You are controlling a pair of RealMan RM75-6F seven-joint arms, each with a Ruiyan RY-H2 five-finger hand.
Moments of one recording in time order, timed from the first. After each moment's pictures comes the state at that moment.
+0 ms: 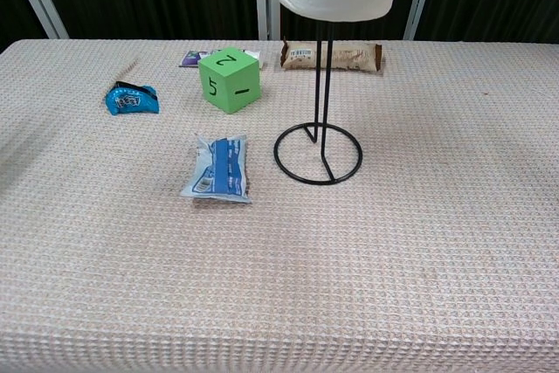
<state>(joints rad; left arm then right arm) -0.31 -1.22 -0.06 -1.35 1.45 1.25 -0.33 0.72 -1.26 0.41 -1.94 -1.01 0.99 0.34</state>
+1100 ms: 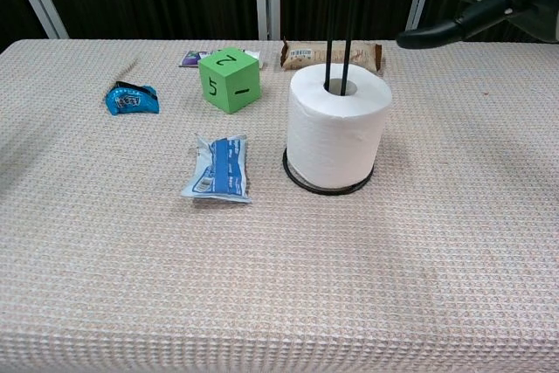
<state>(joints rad) -0.28 -1.20 -0.06 -1.37 1.47 1.31 -0.29 0.59 -1.33 0.20 -1.64 -1.44 1.09 0.53</state>
